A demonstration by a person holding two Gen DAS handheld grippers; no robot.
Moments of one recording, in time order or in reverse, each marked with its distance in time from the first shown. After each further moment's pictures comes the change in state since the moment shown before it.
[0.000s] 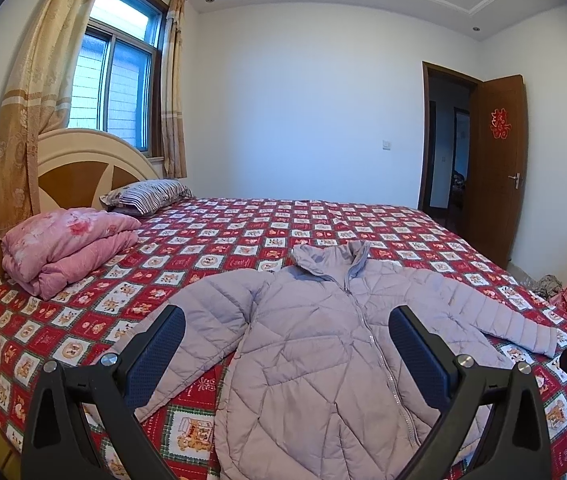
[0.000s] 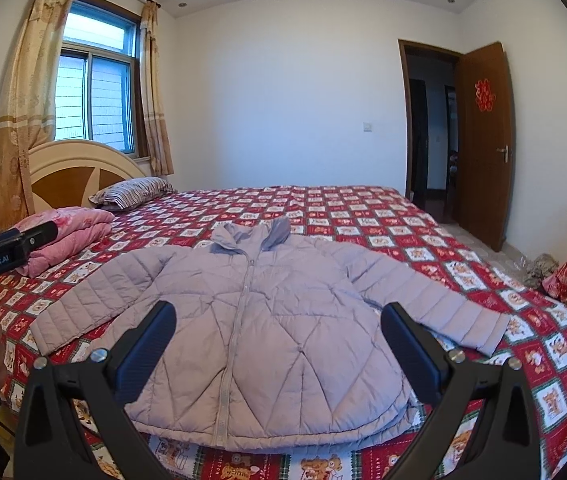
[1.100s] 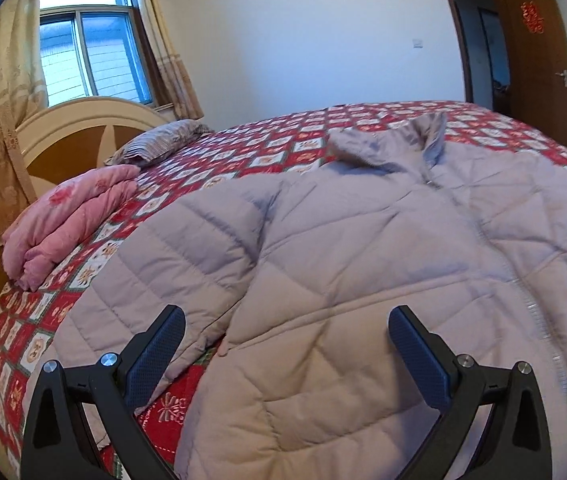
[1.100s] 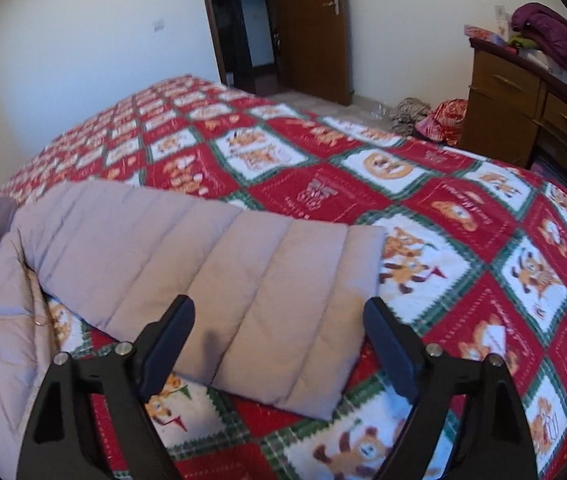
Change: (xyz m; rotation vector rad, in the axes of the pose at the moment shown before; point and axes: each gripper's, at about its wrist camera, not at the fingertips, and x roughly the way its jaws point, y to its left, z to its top) left arm 0.233 -0.008 -0.088 0.173 0.271 0.228; right arm 0.176 -0.306 -0.062 0.425 0.416 -0.524
